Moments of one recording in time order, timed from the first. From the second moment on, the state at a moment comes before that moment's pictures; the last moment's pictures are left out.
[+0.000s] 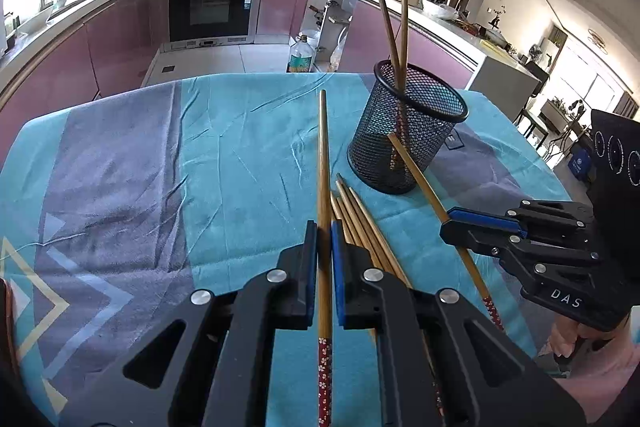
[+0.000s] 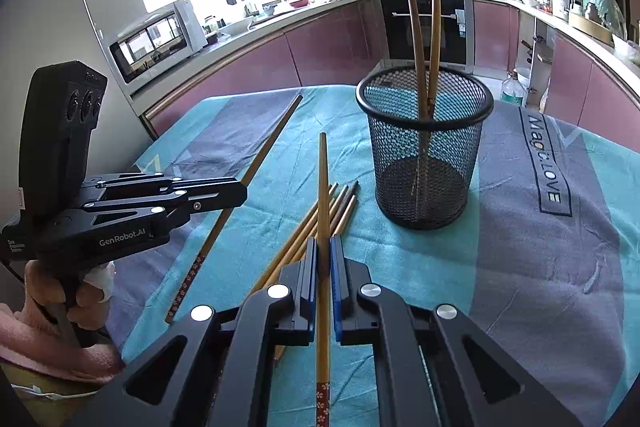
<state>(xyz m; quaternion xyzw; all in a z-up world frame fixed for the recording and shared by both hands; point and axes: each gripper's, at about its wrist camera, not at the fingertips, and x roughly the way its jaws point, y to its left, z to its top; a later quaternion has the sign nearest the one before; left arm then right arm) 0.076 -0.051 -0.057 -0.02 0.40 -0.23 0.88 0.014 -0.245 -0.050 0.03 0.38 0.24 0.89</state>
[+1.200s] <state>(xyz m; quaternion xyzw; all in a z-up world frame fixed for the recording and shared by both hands) 0.114 -0.069 0.116 -0.06 0.24 -0.31 0.92 0.048 -0.324 0.090 0.05 0.18 0.21 0.96</state>
